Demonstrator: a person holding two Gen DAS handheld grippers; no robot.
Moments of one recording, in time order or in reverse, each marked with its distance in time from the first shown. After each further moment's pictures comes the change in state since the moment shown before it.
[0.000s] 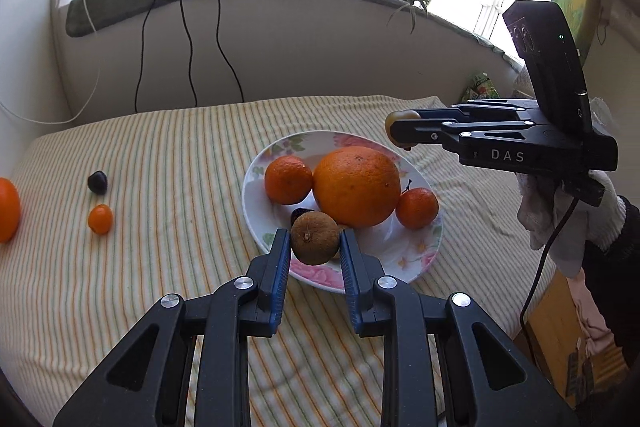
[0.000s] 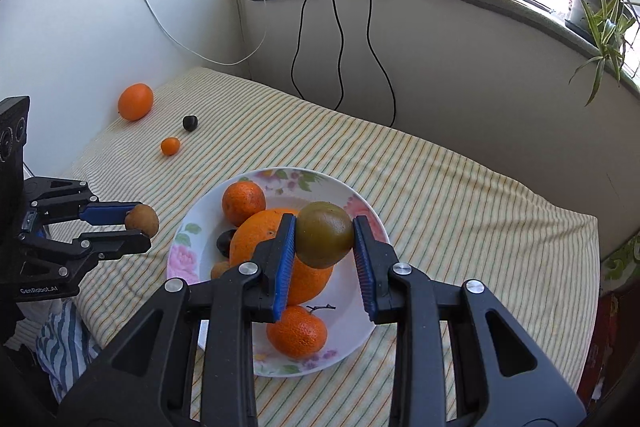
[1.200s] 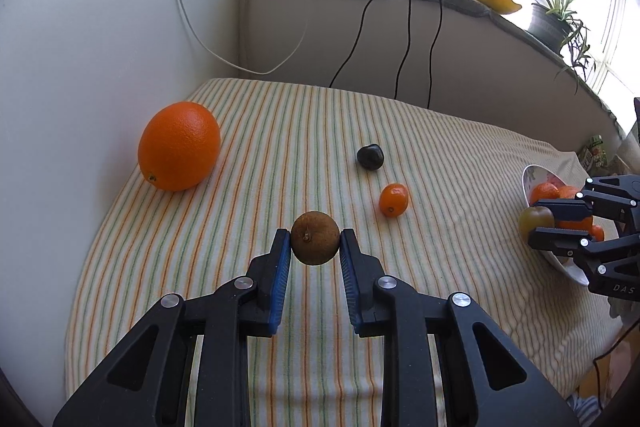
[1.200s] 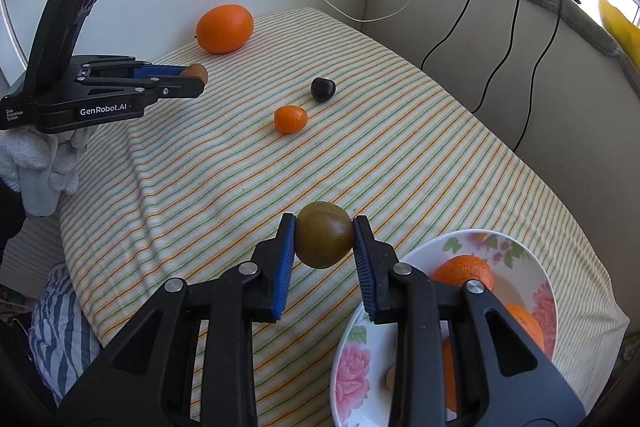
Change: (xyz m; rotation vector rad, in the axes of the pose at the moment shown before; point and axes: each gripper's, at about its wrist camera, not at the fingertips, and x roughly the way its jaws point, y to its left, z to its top) left arm -0.047 0.184 -0.034 -0.248 -0.036 0.330; right arm 0.078 0.157 0.026 -0.301 0.128 0.127
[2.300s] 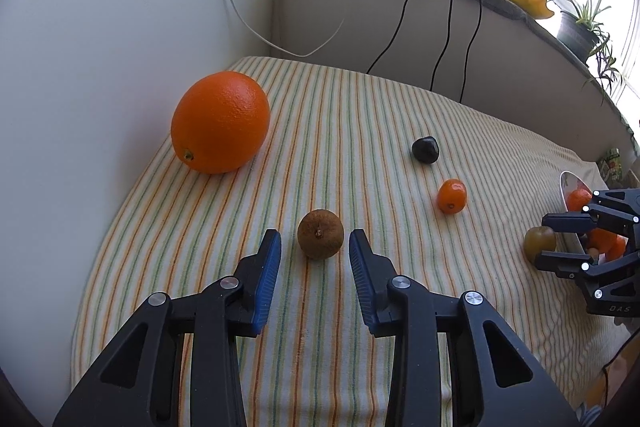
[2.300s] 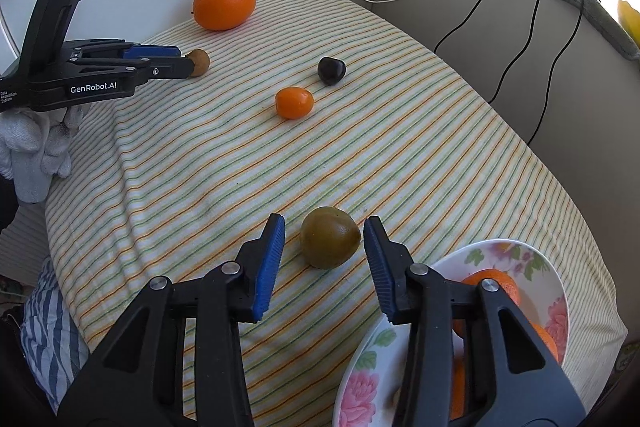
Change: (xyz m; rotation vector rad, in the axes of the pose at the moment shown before) left arm 0.019 0.040 -0.005 -0.065 0.033 0.047; right arm 0.034 0.003 0.007 -0.045 0.093 0.004
